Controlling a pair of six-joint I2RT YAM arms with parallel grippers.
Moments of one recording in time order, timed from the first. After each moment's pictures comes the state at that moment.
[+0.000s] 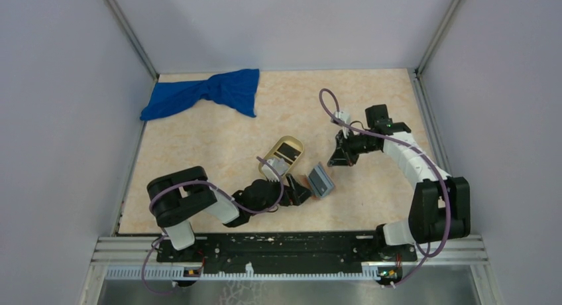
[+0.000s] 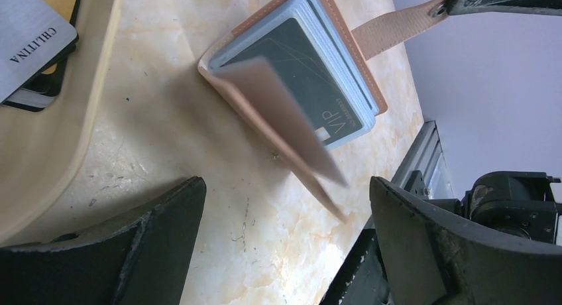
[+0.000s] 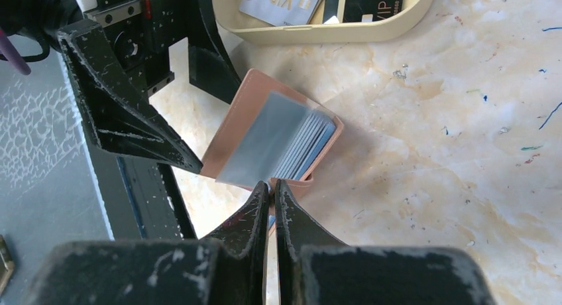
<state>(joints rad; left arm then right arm) -1.11 1.76 0.39 1.11 -0.17 -0.98 0.14 1.40 0.97 -0.76 -0.91 -0.56</state>
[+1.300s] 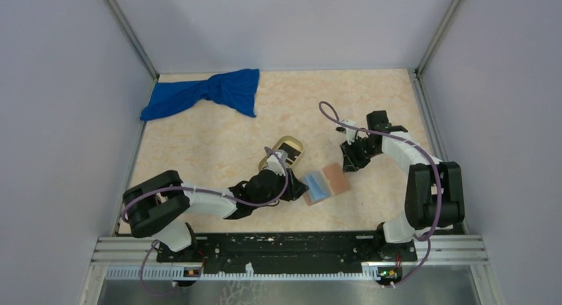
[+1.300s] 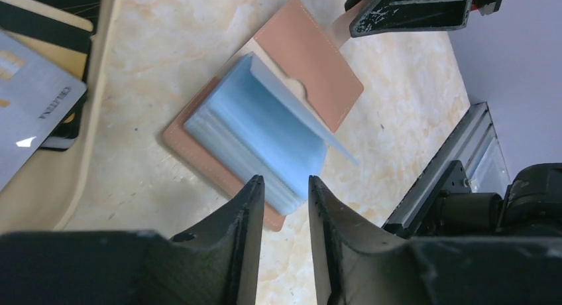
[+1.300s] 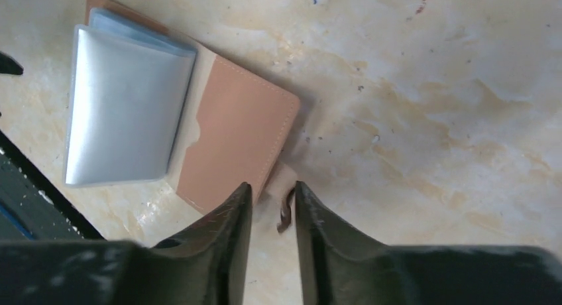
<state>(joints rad) -1.11 1.56 0.51 0.68 -0.19 -0.83 0.08 1.49 0.91 -0.69 -0.57 -0.56</state>
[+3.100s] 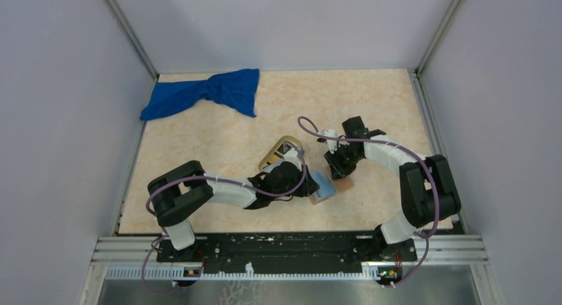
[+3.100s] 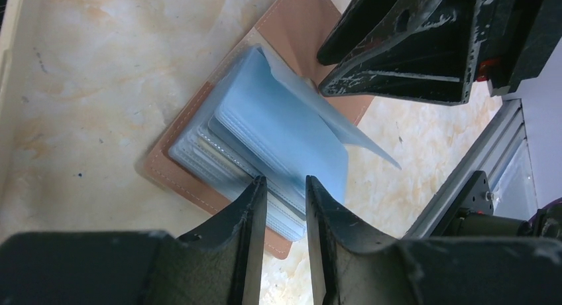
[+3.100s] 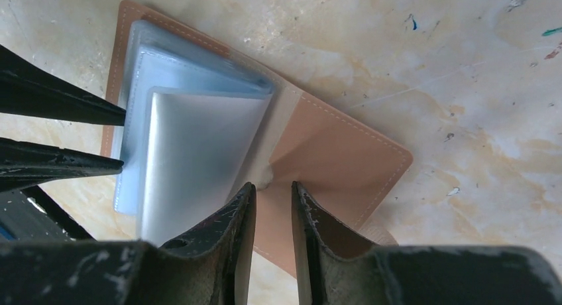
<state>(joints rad) -1.10 1.76 0.74 0.52 -0.15 -0.84 0.30 1.53 0.87 -0.62 -0.41 -0.47</state>
